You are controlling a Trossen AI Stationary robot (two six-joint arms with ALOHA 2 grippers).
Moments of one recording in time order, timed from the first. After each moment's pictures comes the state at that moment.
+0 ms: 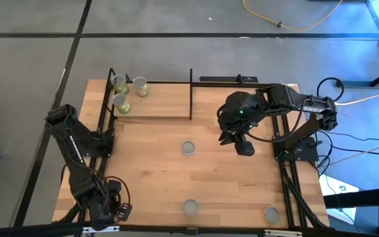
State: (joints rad) left arm -1.04 1.53 1.26 -0.92 0.10 -2.40; right arm 0.09 1.58 1.94 -1.29 -0.29 0.02
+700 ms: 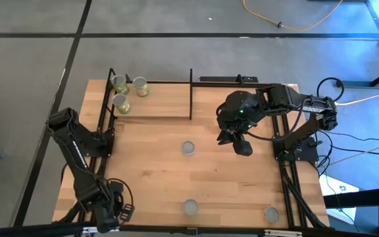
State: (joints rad) left arm -1.03 1.59 1.26 -0.93 0.10 -2.40; right arm 0.09 1.58 1.94 -1.26 -0.29 0.07
